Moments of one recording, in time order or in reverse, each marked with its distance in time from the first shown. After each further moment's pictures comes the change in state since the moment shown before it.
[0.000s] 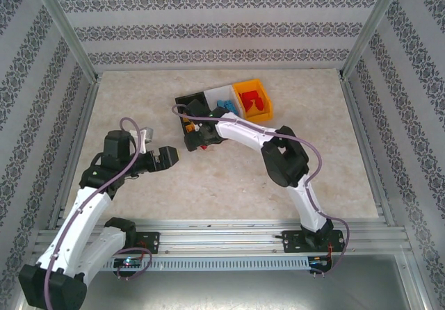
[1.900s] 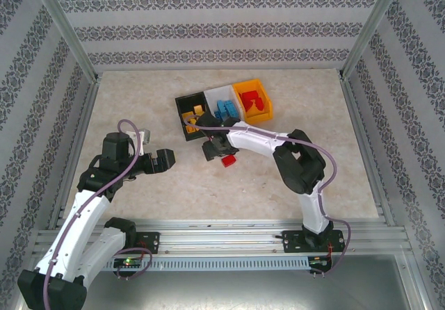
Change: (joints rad) left arm 0.000 -0.018 0.001 -0.045 -0.096 0.065; right arm 0.006 -0.206 -0.350 0.023 0.154 0.084
